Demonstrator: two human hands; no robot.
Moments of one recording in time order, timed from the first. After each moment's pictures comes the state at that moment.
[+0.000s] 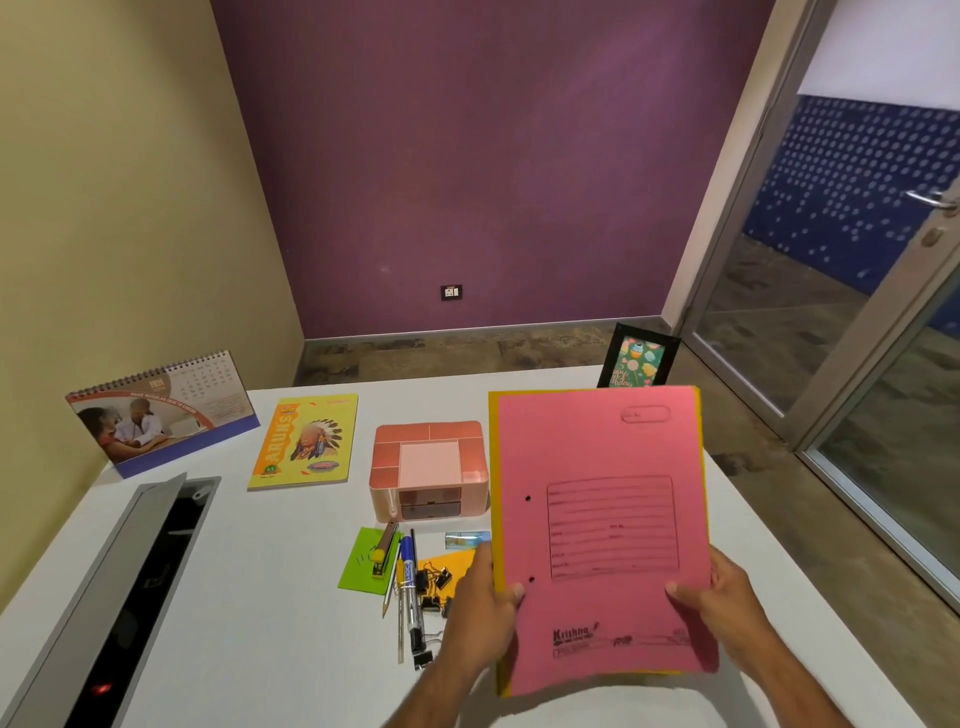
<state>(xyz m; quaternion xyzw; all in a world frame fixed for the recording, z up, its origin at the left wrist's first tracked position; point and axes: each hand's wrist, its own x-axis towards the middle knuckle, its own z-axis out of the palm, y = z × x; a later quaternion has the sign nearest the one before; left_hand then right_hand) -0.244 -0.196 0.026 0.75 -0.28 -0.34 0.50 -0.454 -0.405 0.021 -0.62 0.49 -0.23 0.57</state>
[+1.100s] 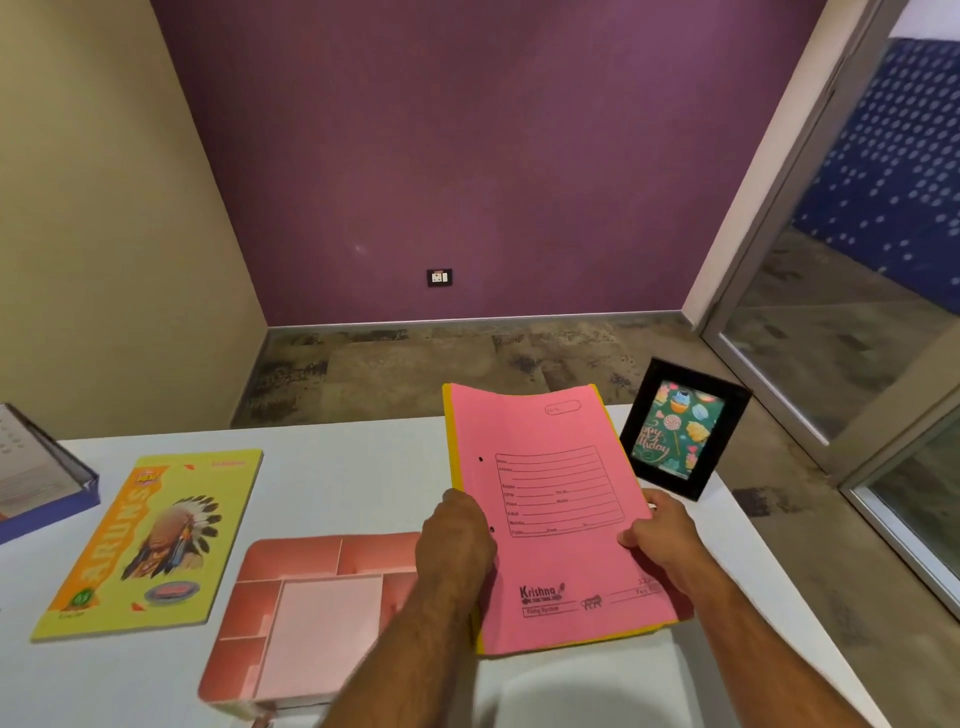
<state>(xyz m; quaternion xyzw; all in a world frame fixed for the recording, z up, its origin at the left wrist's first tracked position) -0.054 -0.486 -0.006 0.91 -0.18 -0.27 0.28 -0.220 -0.678 -0.042 -0.68 0.56 -0.10 0.46</state>
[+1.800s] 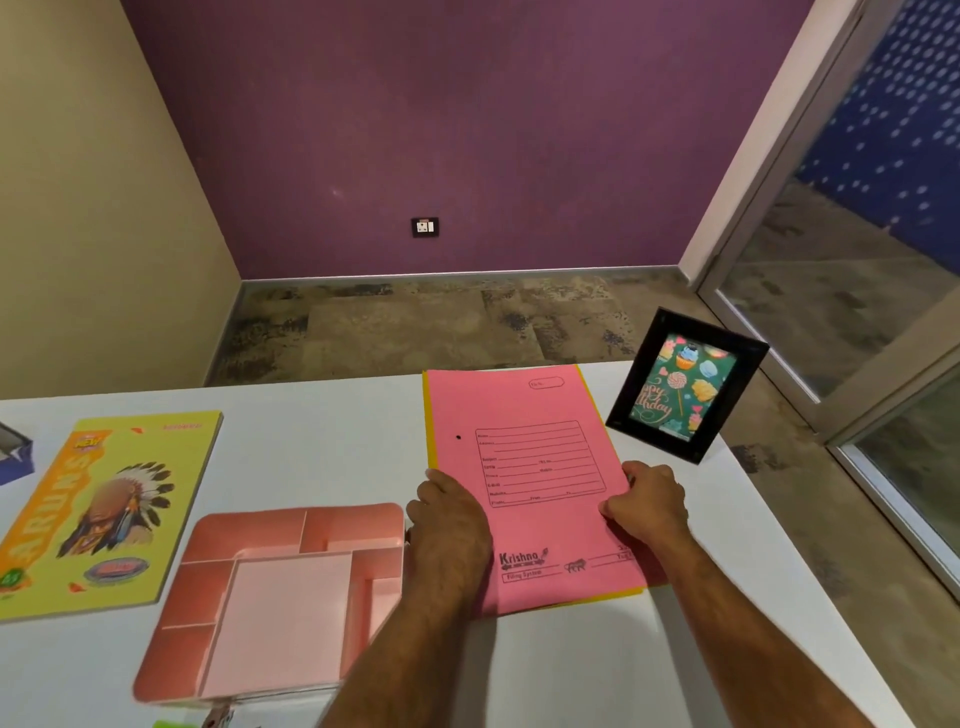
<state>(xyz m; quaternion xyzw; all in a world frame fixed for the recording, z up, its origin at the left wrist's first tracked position) -0.072 -0.500 -0.056 0.94 -0.25 -0.23 0.08 -0.205 -0.685 -0.079 -0.78 0.57 -0.01 0.25</state>
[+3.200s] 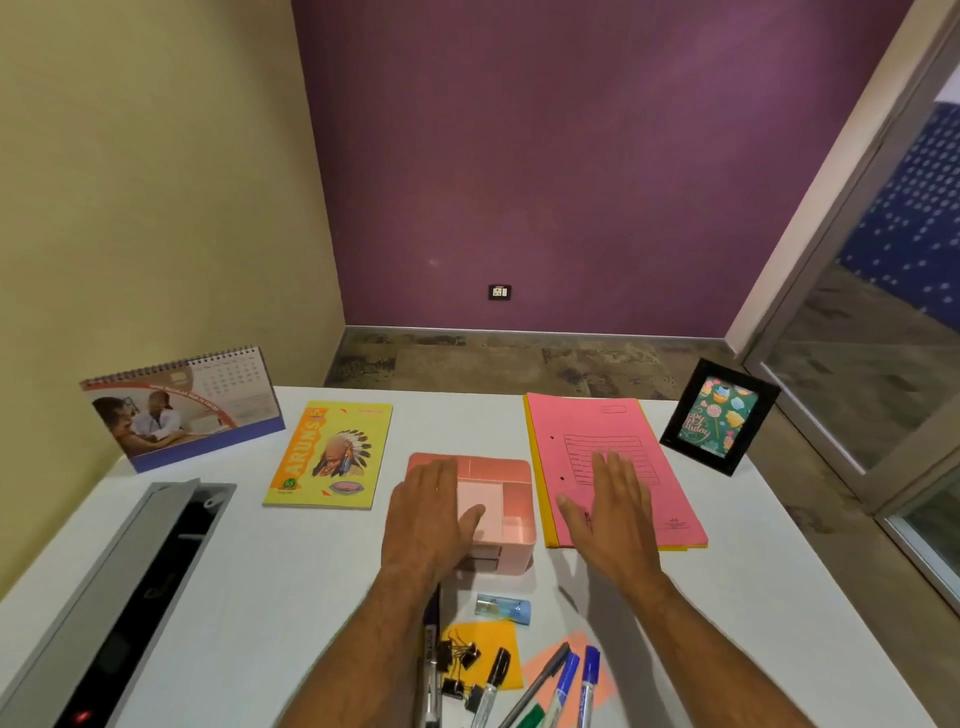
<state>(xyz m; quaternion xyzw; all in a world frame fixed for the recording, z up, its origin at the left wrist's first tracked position) -0.048 -0.249 0.027 0.91 -0.37 0.02 0.19 -0.198 -0.442 0.016 -0.91 0.36 -0.13 0.15</state>
